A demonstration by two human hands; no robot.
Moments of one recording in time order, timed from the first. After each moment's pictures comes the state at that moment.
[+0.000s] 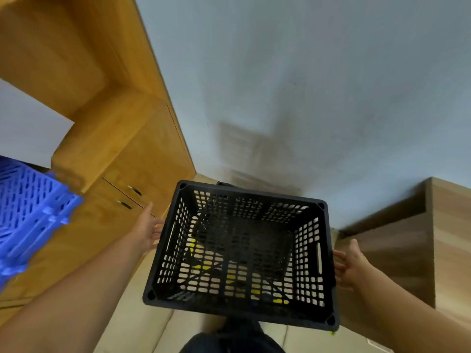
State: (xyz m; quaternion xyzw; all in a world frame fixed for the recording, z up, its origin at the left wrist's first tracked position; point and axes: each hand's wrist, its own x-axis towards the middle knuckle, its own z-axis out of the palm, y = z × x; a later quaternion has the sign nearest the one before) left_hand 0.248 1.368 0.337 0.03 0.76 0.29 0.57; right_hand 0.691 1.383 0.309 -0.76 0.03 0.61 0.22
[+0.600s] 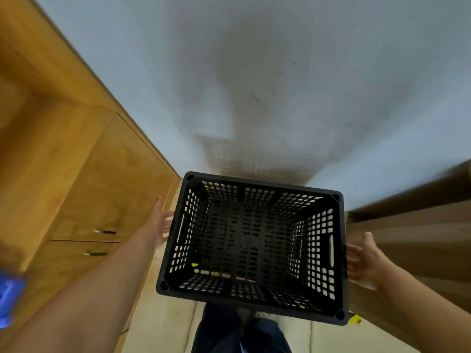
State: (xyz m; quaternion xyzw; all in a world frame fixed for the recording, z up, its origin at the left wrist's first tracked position) left_hand 0.248 1.554 0.251 0.11 0.76 0.21 0.61; right_hand 0.683 1.476 0.222 -0.75 0.09 0.61 0.24
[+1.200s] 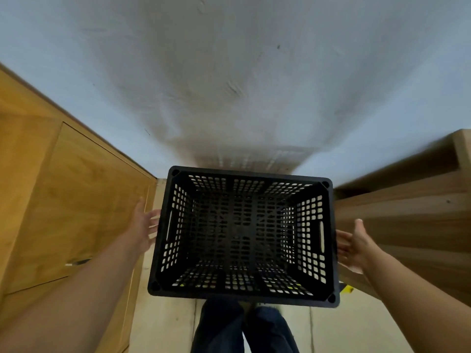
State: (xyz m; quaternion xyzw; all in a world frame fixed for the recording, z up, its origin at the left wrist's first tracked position) left_hand 0.235 1.613 0.208 0.12 0.75 0.20 0.61; right_hand 0.667 1.495 0.198 -0.76 0.13 0.58 0.26
